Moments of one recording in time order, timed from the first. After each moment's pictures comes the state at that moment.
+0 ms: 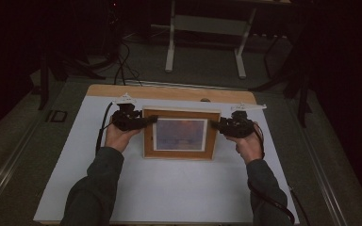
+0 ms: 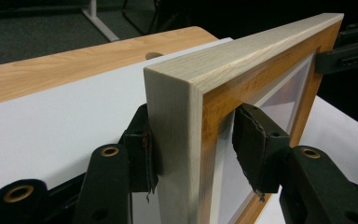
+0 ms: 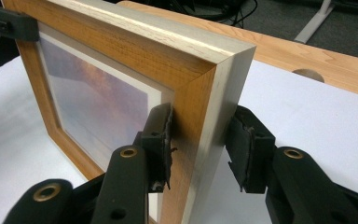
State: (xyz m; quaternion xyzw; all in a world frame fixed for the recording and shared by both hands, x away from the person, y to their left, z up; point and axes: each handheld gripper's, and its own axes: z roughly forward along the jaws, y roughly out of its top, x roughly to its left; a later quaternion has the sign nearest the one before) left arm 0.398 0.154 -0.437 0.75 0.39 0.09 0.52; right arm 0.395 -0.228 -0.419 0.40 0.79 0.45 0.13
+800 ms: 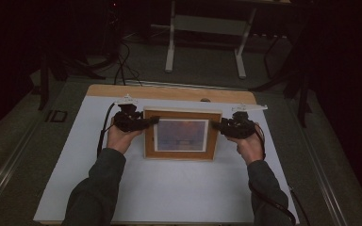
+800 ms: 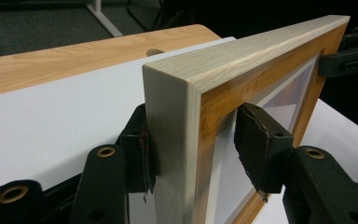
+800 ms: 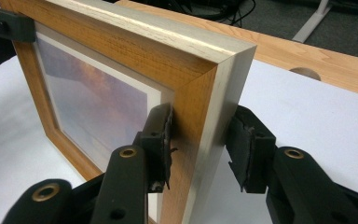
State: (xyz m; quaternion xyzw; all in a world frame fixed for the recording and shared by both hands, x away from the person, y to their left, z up) left arm 0.393 0.148 -0.435 0.75 0.41 0.09 0.51; right arm 0.393 -0.230 -0.419 0.40 0.79 0.45 0.13
